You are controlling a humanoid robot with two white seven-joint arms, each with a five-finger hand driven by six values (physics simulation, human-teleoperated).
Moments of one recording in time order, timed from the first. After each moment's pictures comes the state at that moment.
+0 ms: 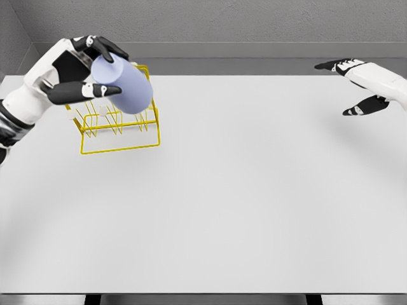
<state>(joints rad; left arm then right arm) -0.40 0.56 -0.20 -1.59 0.73 -0.16 -0.61 -0.76 -0.86 0.72 -1.08 0.17 -0.61 0.22</state>
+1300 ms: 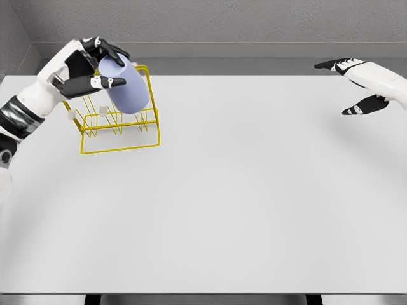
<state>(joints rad) -0.48 0.49 -0.21 -1.40 0.63 -0.14 -0.61 -0.77 -0.86 0.72 -1.08 0.17 -0.61 0.22</state>
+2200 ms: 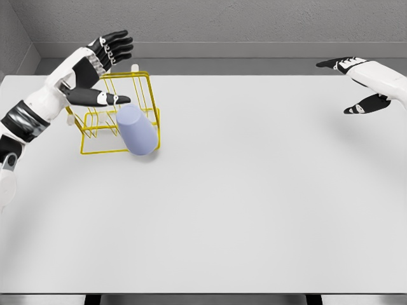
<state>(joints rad) -0.47 0.48 -0.23 -1.38 0.59 -0.15 -0.61 -0.76 -0.86 0.71 -1.08 0.17 -0.61 0.22</state>
